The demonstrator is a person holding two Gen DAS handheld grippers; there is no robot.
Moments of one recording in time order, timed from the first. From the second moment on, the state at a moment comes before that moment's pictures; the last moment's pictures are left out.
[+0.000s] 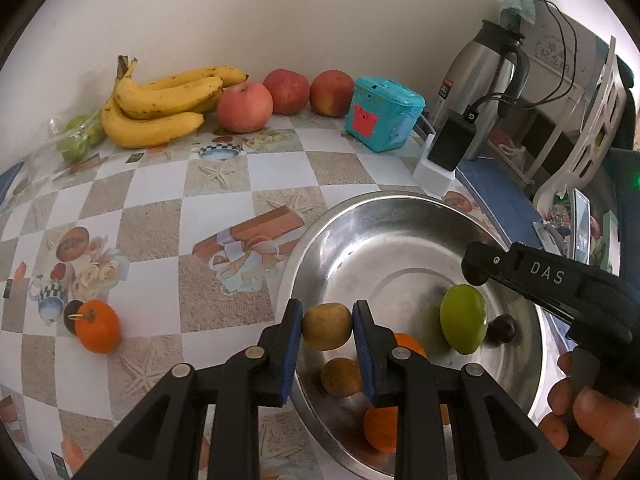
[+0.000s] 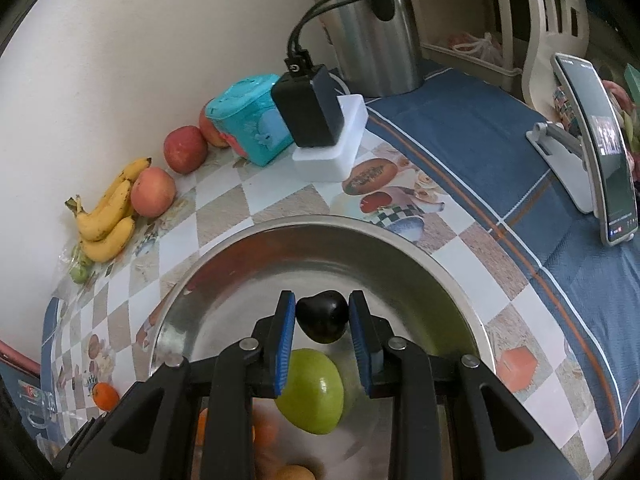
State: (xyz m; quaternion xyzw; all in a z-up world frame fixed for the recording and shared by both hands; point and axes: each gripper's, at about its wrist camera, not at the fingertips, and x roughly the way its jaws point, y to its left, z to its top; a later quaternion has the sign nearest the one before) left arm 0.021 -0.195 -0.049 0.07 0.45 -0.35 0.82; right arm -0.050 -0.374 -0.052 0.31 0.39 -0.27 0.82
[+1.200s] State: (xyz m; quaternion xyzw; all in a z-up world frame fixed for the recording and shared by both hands) left arm 0.056 -0.136 -0.005 0.02 0.49 -0.22 0.84; right arm -0.055 -0.327 -0.006 0.26 0.46 -0.24 0.82
